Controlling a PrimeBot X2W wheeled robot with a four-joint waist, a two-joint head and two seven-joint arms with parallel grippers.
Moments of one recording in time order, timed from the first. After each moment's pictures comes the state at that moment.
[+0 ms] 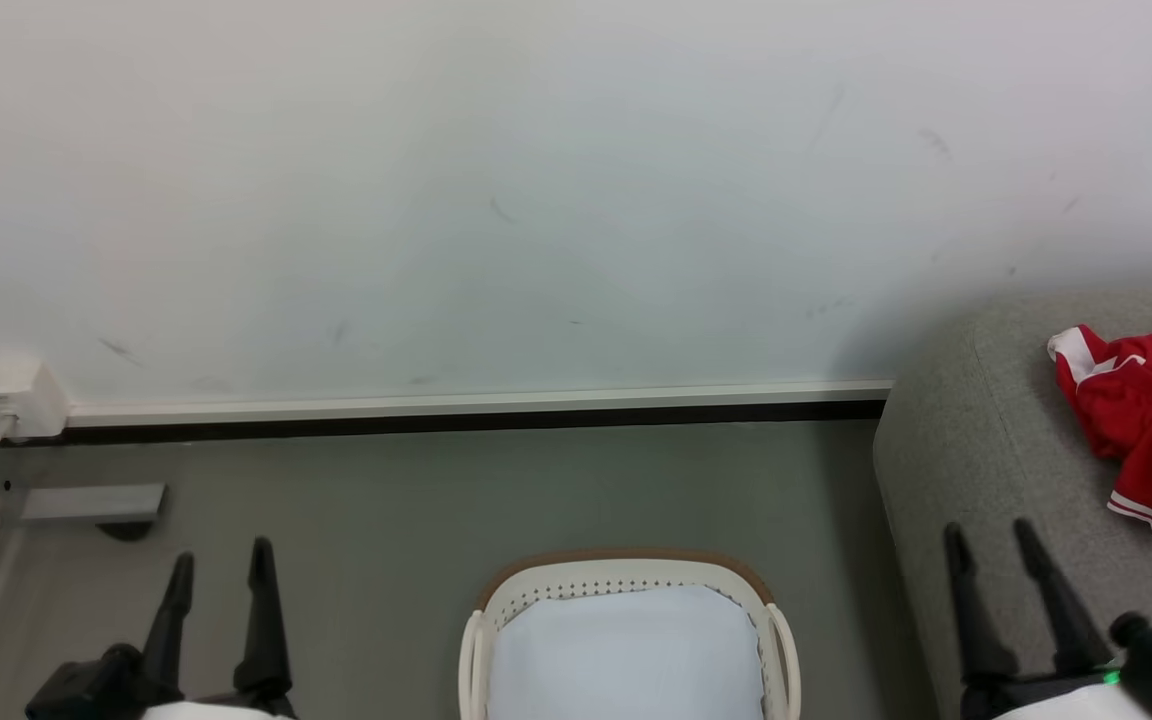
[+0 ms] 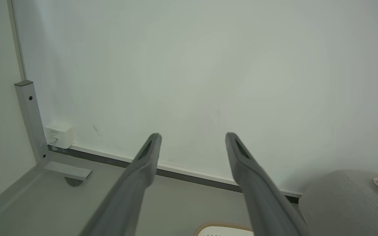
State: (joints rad) left arm 0.00 0.16 -0.05 0.10 -0.40 0.06 -0.26; right arm -0.08 -0.14 0.13 0.21 0.47 0.13 -0.25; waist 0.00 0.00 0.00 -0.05
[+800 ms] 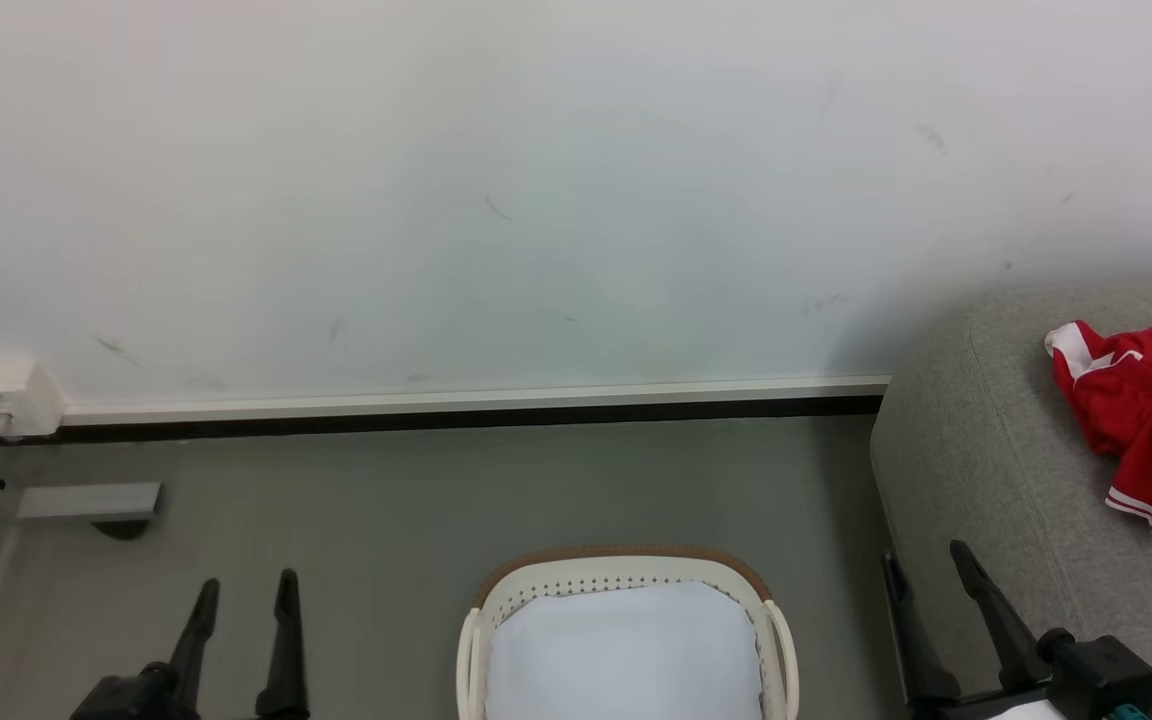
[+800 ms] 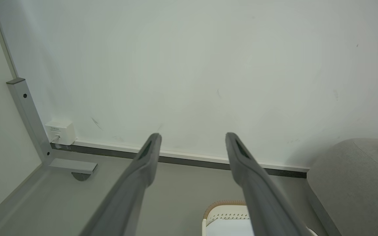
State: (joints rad) left arm 0.00 0.05 0.07 0.20 -0.17 -0.09 -0.26; right arm -0.08 -0.09 0.20 0.26 0.36 0.13 -0.26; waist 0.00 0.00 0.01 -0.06
